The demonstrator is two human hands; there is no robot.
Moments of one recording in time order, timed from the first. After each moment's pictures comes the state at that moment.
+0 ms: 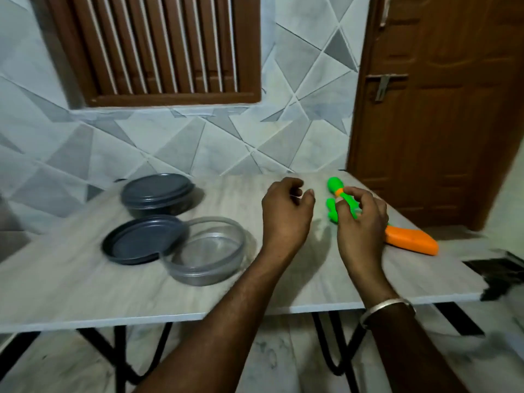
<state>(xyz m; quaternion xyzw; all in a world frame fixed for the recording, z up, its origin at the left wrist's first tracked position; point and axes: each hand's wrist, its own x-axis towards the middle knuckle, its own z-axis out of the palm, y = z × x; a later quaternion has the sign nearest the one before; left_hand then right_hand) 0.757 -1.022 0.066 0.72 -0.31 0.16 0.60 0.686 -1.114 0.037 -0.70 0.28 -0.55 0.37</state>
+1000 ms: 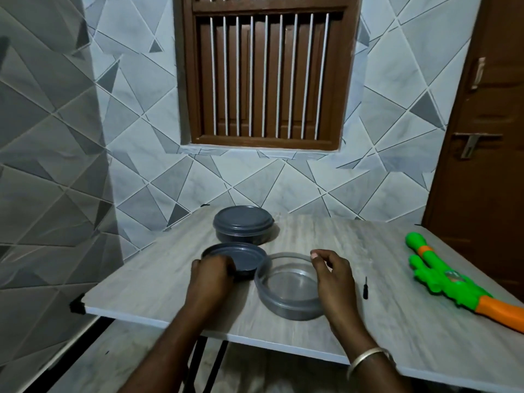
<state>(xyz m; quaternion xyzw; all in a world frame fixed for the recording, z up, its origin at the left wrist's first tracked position) 0.890 -0.745 0.011 0.93 -0.19 0.19 0.25 0.776 -0.952 0.028 -0.73 0.15 -0.36 0.56</state>
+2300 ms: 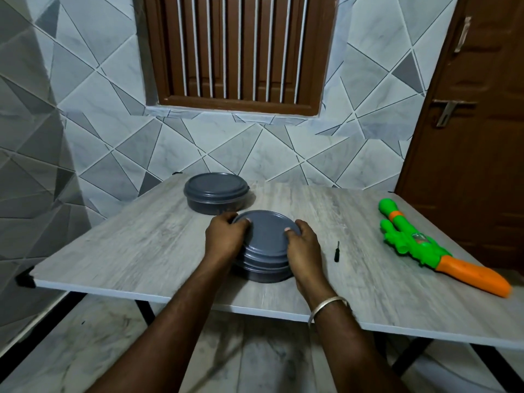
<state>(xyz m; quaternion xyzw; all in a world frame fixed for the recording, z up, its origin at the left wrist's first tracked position) 0.857 -0.834 0.037 0.77 -0.08 0.03 0.63 0.800 -0.965 0.012 -0.73 0.21 -0.28 0.58</state>
